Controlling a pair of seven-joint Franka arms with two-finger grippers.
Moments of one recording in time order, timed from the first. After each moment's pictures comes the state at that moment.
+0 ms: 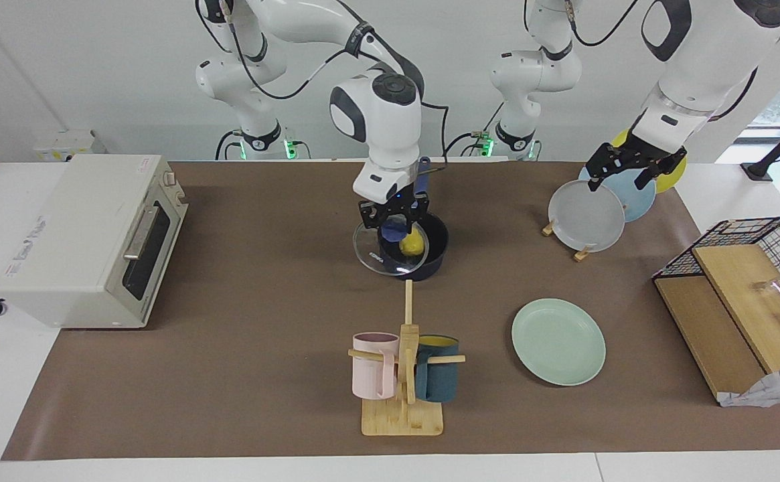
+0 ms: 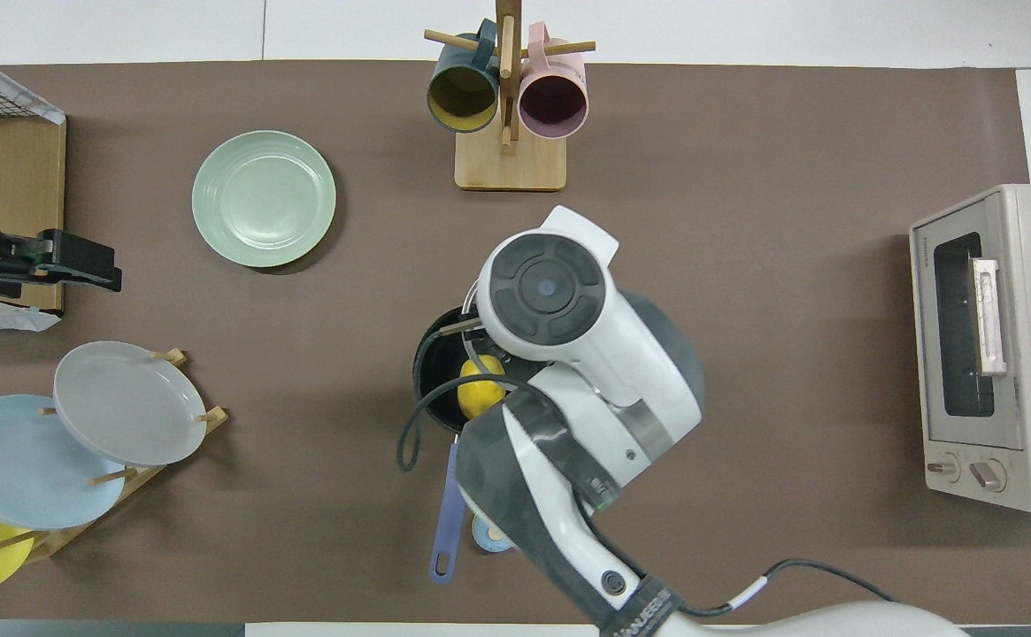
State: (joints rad) left arm -0.13 -0.01 0.00 -1.62 -0.03 1.56 -0.07; right arm 0.56 0.28 0.04 -1.66 -0.05 2.01 0.41
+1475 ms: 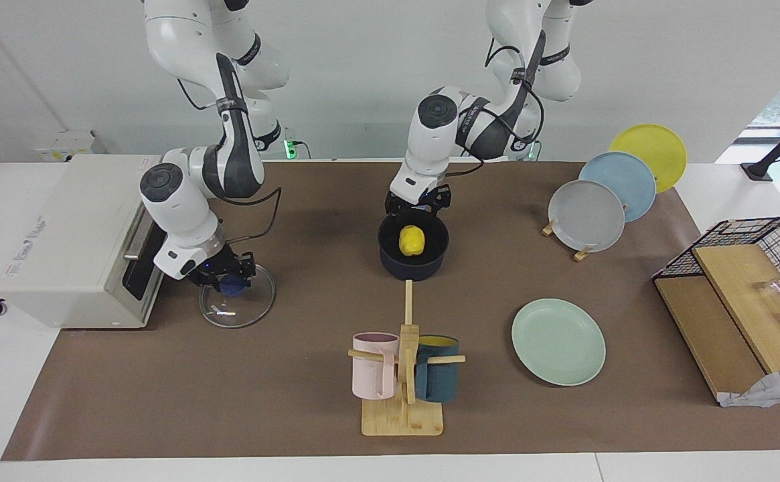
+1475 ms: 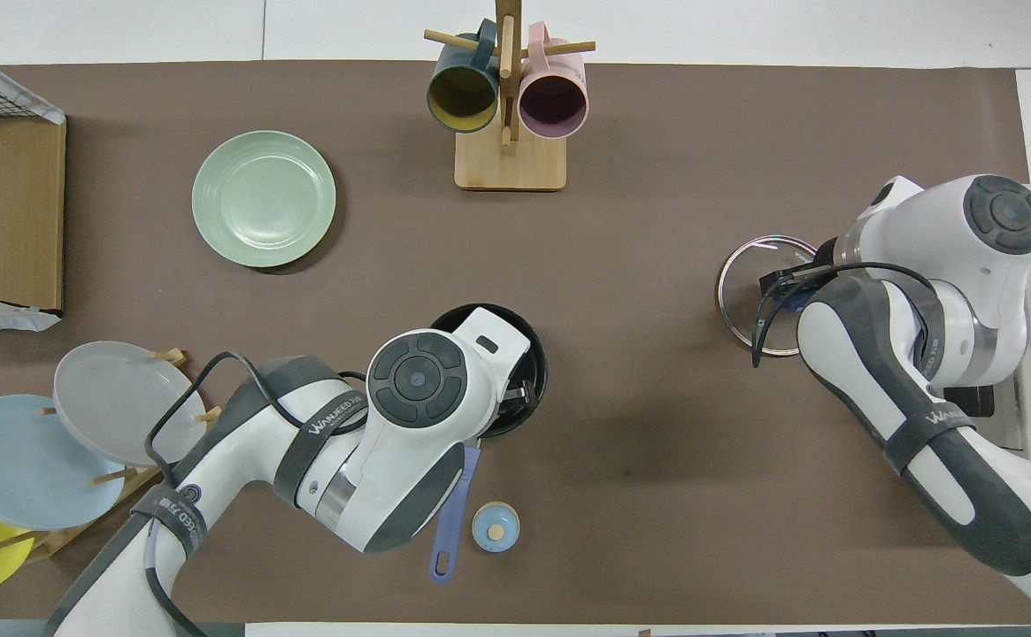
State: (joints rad) left arm -0.74 0.11 -0.02 -2.07 -0.11 2.17 -0.77; right arm -0.01 0.22 0.04 -2.05 0.05 2.28 -0.16
